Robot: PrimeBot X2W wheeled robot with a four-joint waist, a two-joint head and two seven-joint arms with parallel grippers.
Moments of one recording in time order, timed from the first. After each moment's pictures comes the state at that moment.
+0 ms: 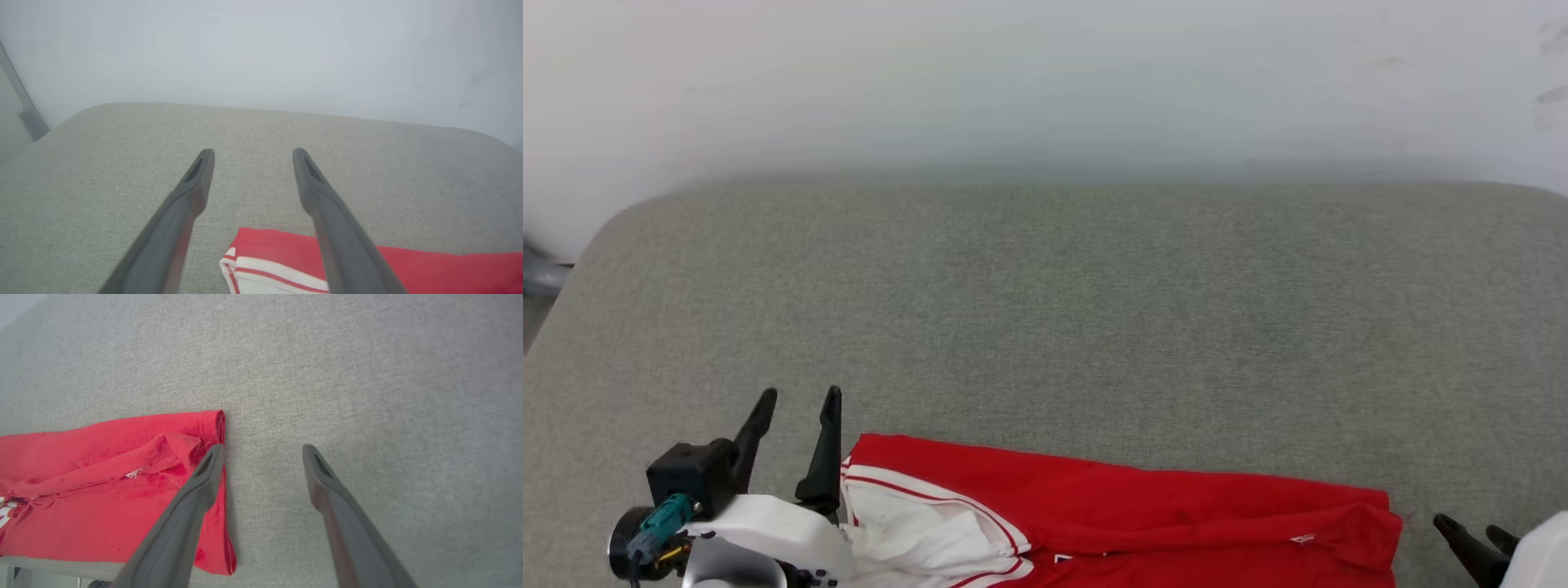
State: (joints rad) left arm -0.07 0.53 -0.44 0.02 -0.71 0.29 -0.22; right arm 0.09 -0.25 -0.25 0.06 0.56 0.13 0.66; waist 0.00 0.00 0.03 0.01
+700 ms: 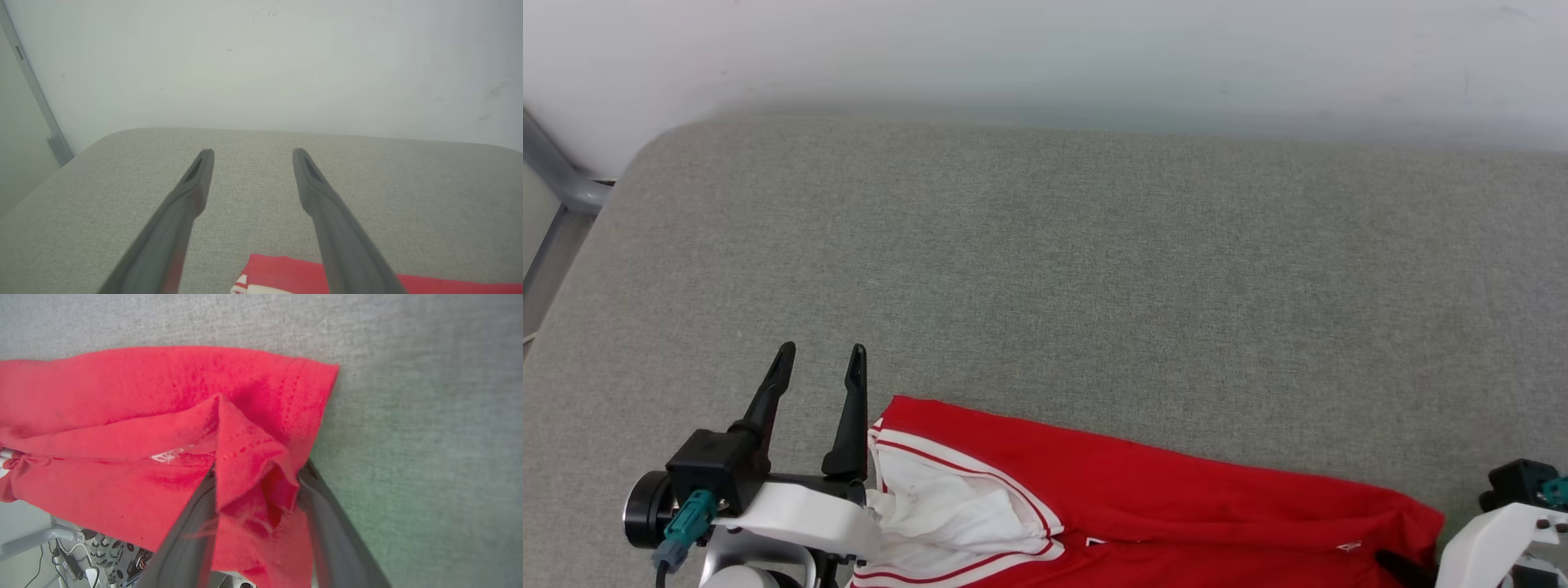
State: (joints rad) left arm -0.10 0.50 -0.45 -0.11 -0.59 0.35 -0.25; right arm 0.06 -0.21 -0.13 0.14 0.56 0.13 0.82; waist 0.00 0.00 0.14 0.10
